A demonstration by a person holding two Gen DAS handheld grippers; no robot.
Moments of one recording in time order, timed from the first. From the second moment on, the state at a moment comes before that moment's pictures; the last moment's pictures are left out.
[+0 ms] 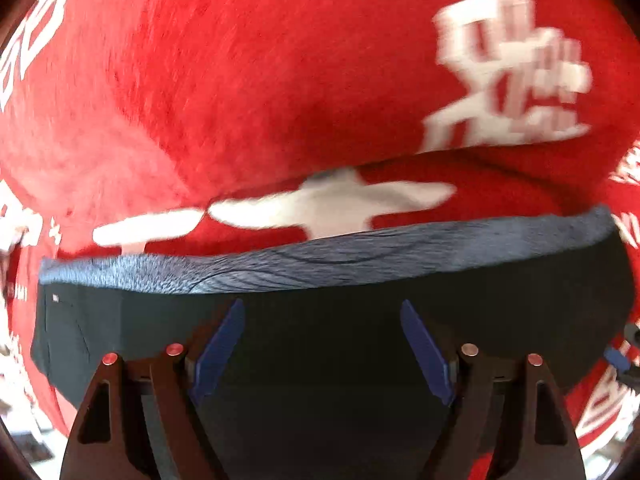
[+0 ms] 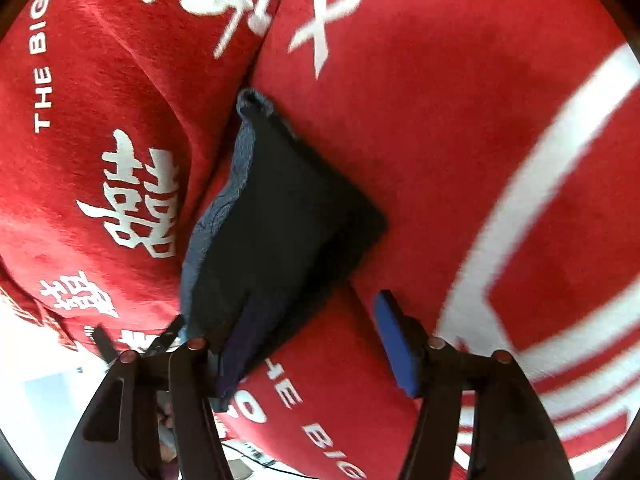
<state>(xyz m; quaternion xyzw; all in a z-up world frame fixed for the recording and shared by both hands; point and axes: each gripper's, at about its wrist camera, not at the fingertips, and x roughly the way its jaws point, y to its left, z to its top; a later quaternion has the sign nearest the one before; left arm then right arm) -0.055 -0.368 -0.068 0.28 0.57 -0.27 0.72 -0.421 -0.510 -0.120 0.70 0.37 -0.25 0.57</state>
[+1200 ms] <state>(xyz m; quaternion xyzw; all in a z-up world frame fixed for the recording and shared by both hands) 0.051 -0.171 -0.059 0.27 0.58 -0.16 0.75 -0.240 -0.356 -0.099 0.67 0.45 -0.03 0.59</state>
